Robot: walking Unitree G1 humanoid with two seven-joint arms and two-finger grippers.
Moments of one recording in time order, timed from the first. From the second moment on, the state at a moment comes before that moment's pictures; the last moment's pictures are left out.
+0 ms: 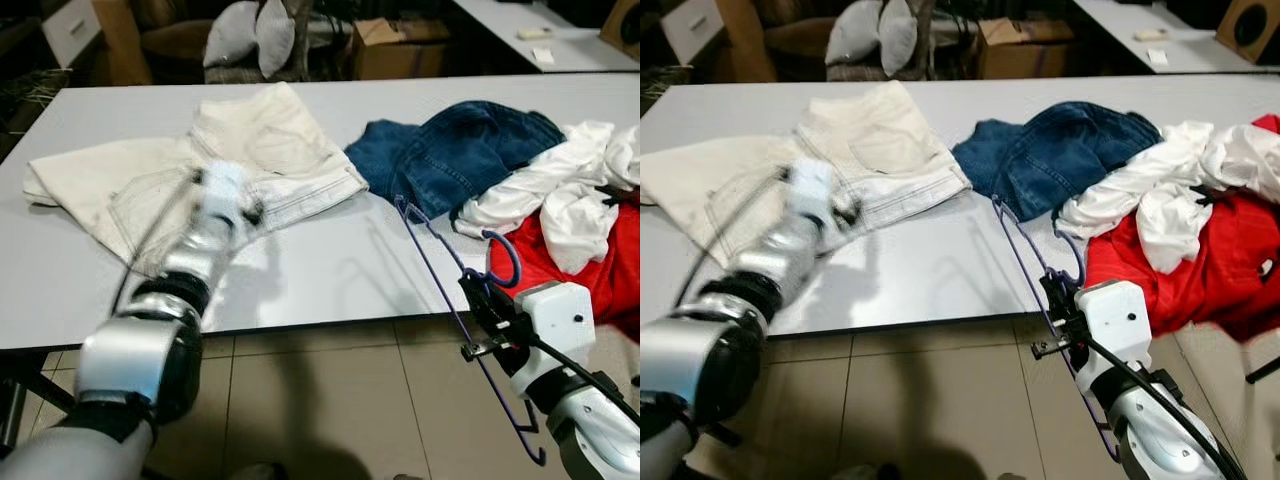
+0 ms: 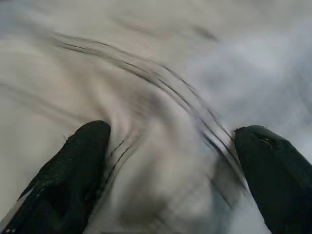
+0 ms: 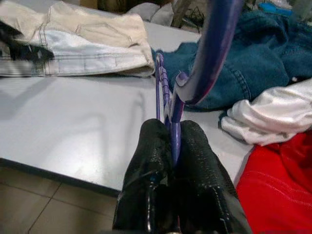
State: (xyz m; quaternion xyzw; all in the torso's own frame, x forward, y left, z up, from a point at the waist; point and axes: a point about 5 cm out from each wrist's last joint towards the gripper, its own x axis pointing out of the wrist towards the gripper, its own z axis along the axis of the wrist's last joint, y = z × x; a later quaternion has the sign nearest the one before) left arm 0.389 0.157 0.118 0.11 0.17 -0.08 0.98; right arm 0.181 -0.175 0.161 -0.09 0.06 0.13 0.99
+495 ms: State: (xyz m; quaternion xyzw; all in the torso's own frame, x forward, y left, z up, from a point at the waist) left arm 0.366 0.173 0.110 0.17 0.29 -0.40 0.85; right arm 0.211 -0.171 0.166 -0.07 0.03 0.12 0.99
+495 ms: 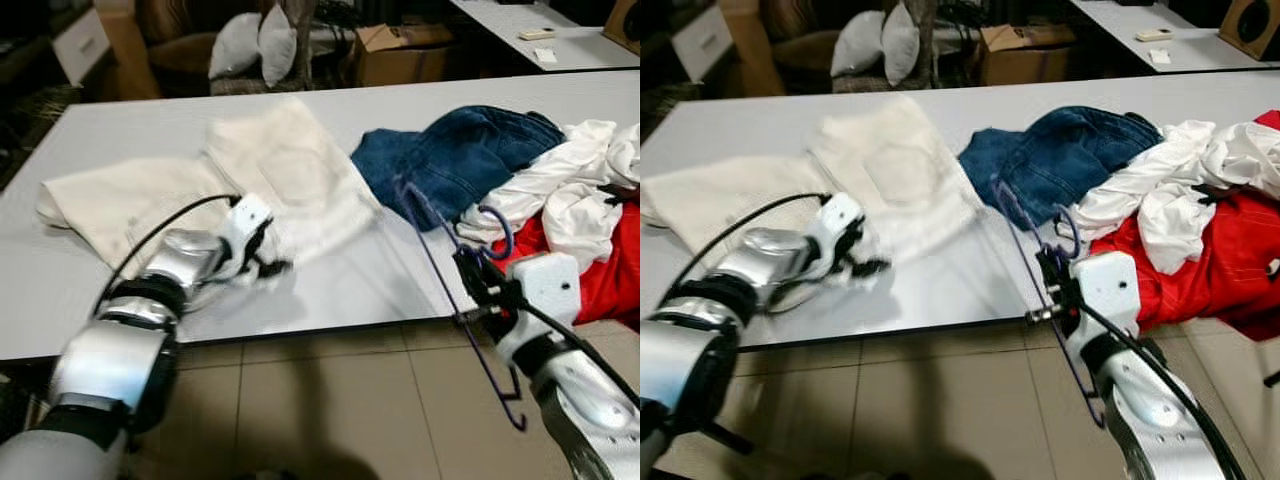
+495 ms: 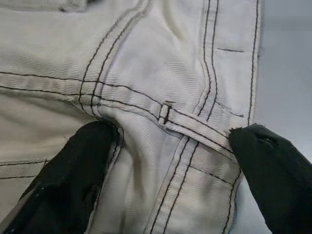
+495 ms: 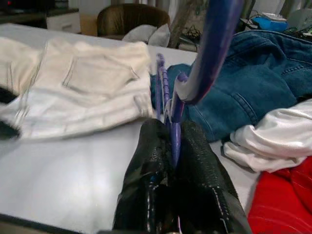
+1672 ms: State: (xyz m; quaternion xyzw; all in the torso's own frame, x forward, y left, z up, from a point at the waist) left arm 0.342 0.143 0.088 0.36 0.06 -0.33 0.87; right arm 0.211 -0.176 0.152 -0.07 0.00 0.10 0.99
